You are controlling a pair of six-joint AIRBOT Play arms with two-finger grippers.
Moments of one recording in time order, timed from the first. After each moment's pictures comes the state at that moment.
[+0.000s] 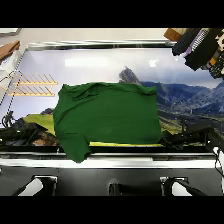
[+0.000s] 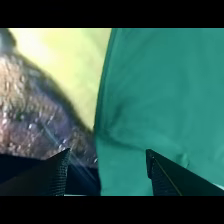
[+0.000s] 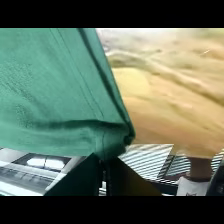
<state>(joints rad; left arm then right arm) 0.61 -1.09 0.64 0.91 -1.21 -1.25 -0.39 -1.22 0.57 2.11 -1.14 -1.87</state>
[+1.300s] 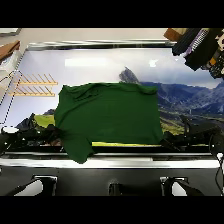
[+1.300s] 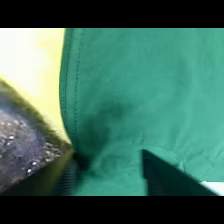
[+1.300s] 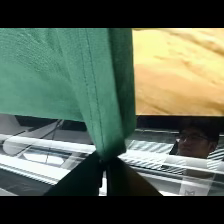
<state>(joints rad) 0.39 -1.23 0.52 0.79 -1.00 -1.23 -0.39 -1.09 0.57 2.15 -1.28 -1.86</state>
